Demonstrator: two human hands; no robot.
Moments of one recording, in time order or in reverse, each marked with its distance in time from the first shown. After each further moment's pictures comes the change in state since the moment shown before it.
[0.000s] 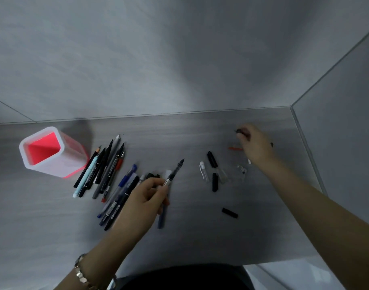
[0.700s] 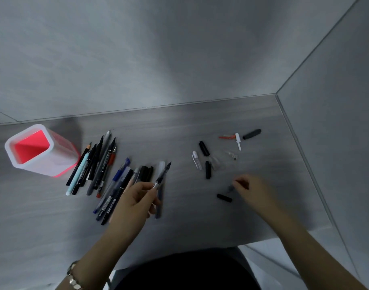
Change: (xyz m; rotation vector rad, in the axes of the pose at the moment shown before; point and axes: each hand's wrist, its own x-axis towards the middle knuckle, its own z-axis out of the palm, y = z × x) left_hand -0.019 -0.013 -0.004 -0.023 0.008 -0.030; right_hand -0.136 0.021 0.006 -0.026 -0.188 0.231
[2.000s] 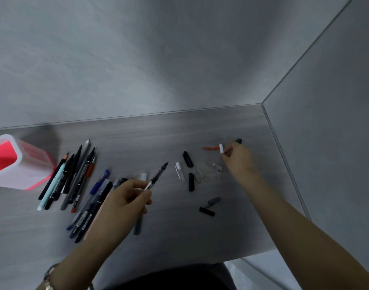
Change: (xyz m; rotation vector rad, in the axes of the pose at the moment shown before) left_hand 0.020 0.023 0.019 0.070 0.005 0.083; right_hand 0.106 -0.014 -0.025 -0.077 0.269 0.018
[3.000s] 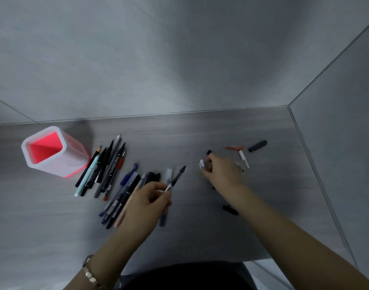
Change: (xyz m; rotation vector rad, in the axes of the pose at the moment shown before) left_hand -0.012 -0.015 -0.014 -0.042 -0.012 -0.065; right_hand -0.061 -0.061 0.043 -0.278 -0.224 -0.327
